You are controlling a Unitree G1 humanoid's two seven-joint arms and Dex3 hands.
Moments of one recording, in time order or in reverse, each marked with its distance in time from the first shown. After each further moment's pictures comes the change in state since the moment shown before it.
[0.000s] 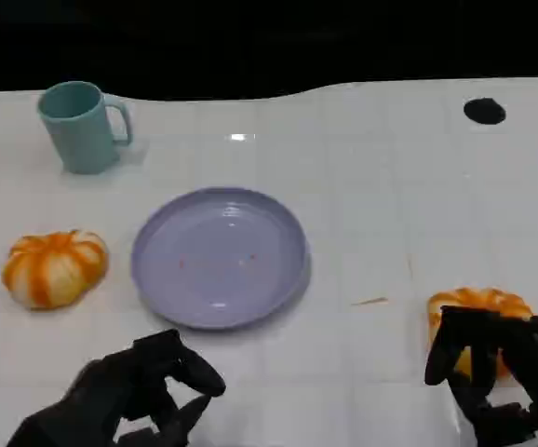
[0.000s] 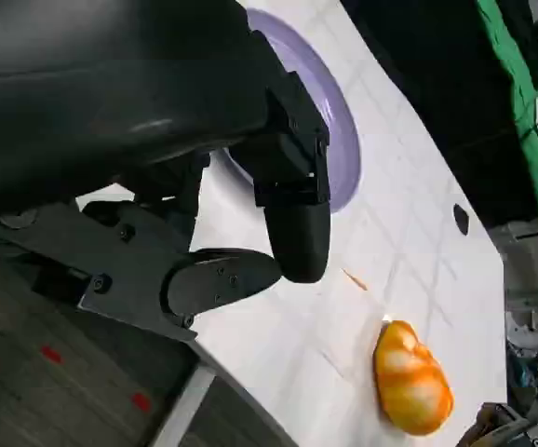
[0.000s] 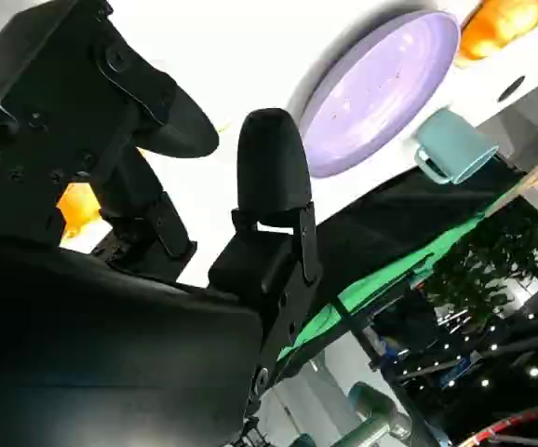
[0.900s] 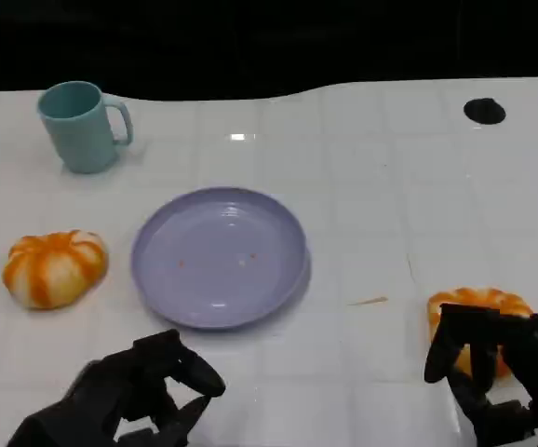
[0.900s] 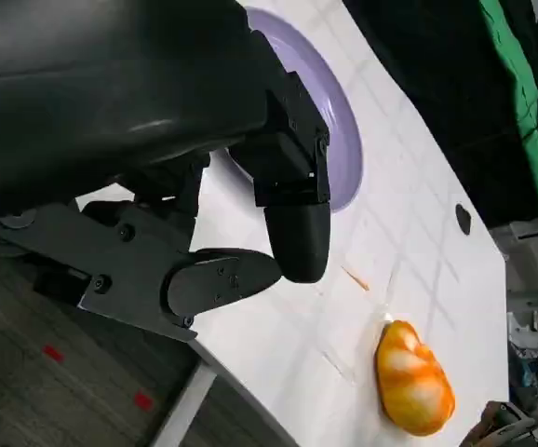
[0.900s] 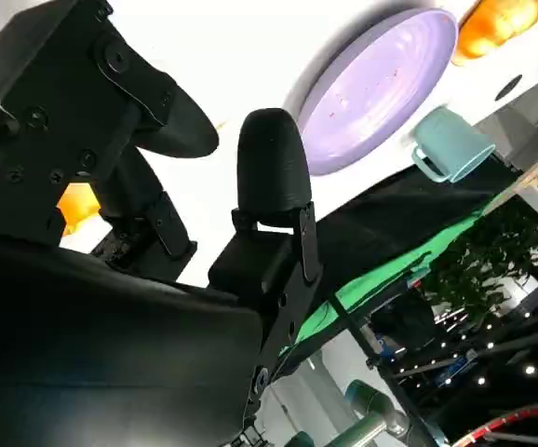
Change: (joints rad) left arm -0.001 0.000 0.000 0.000 0.001 0.004 0.000; right arm -0.005 0.000 0.000 0.000 0.000 -0.002 -0.001
